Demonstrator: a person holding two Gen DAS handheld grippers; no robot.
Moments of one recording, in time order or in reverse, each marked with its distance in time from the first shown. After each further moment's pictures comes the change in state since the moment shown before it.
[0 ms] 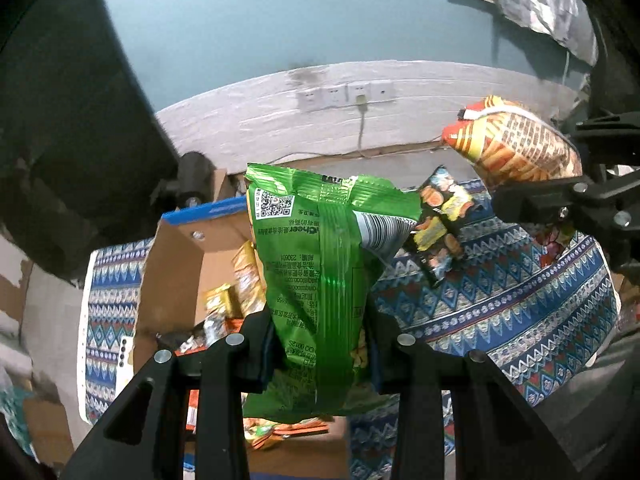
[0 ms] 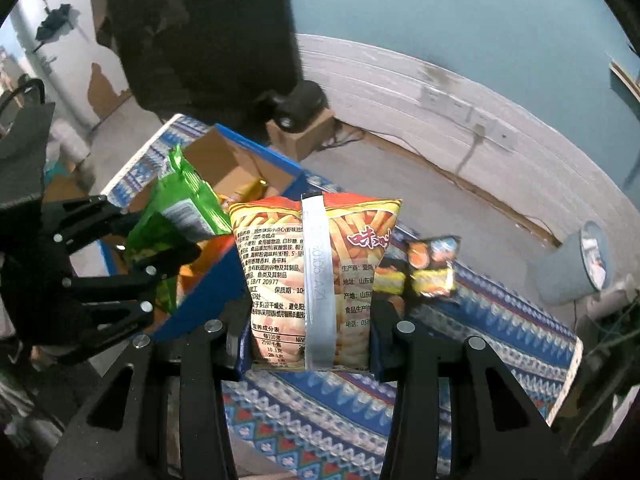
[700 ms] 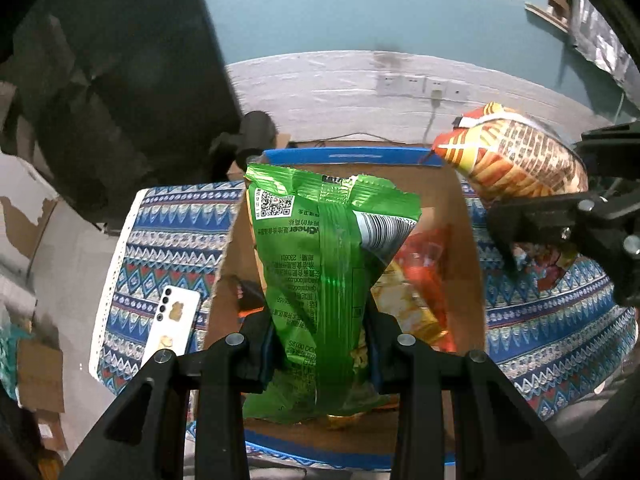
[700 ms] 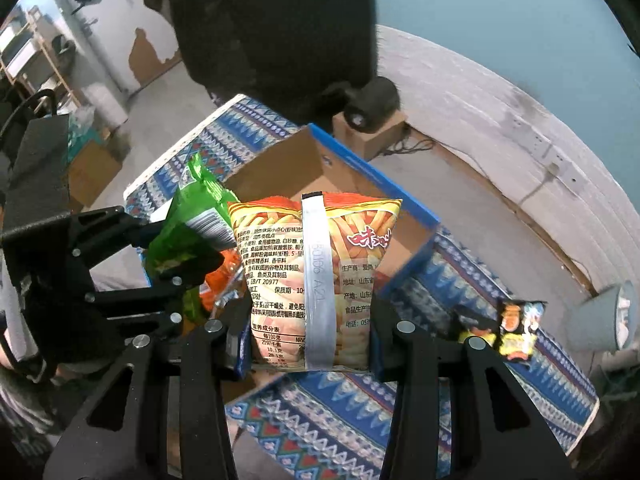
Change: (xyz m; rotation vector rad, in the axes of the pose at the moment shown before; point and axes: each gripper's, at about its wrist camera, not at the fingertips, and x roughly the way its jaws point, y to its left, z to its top) left arm 0.012 0.106 -0.044 -0.175 0.045 0.100; right arm 0.069 0.107 0.057 -0.133 0.075 0.106
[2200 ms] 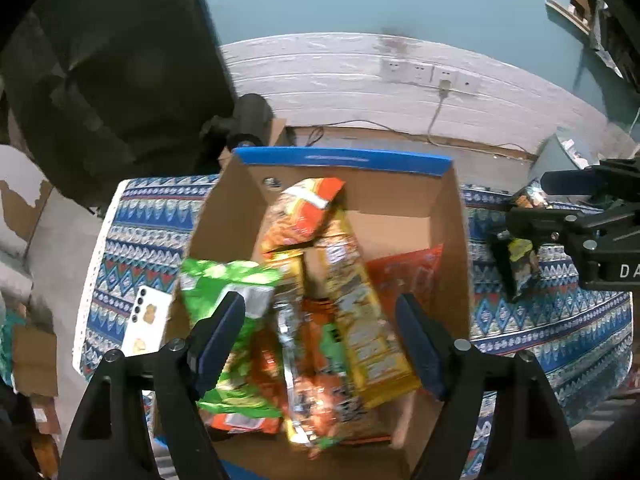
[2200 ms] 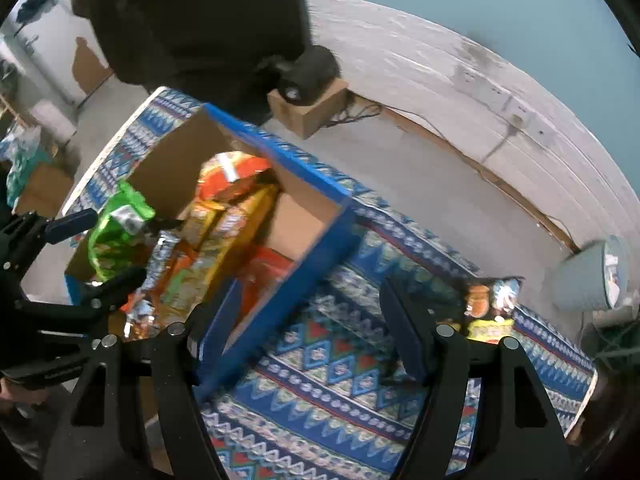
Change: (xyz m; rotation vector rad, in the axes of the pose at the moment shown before) left arm 0.037 -0.039 0.032 -0.033 0.073 -0.009; right arm 0.028 -0.093 -0.009 0.155 0.060 -0.138
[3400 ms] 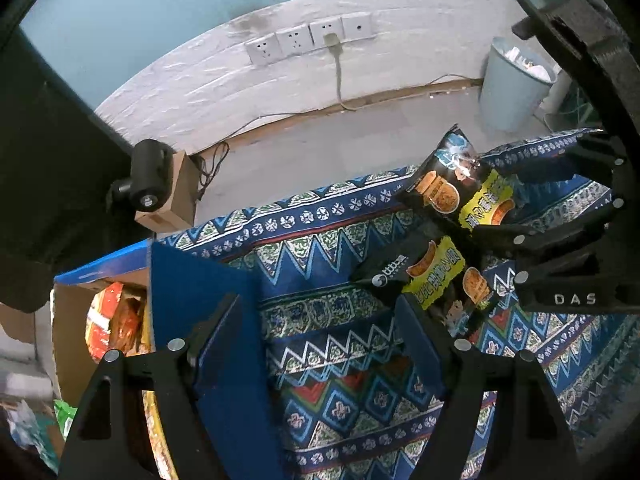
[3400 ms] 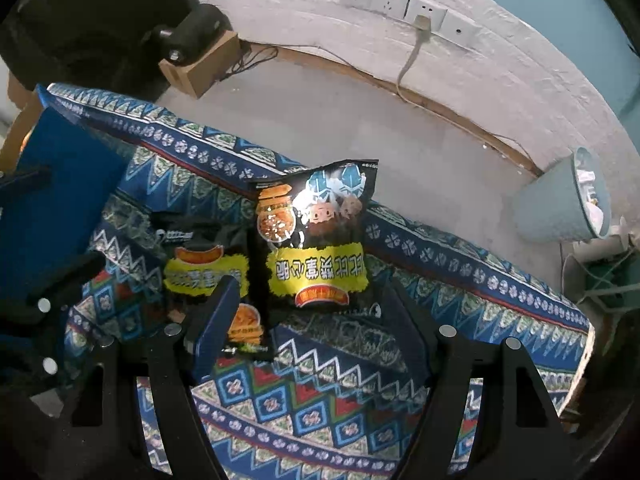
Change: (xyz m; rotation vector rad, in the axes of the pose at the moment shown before) left arm 0.091 -0.189 0.044 0.335 0.064 -0.019; right arm 0.073 -0.177 -0.075 0.139 0.122 -0.113
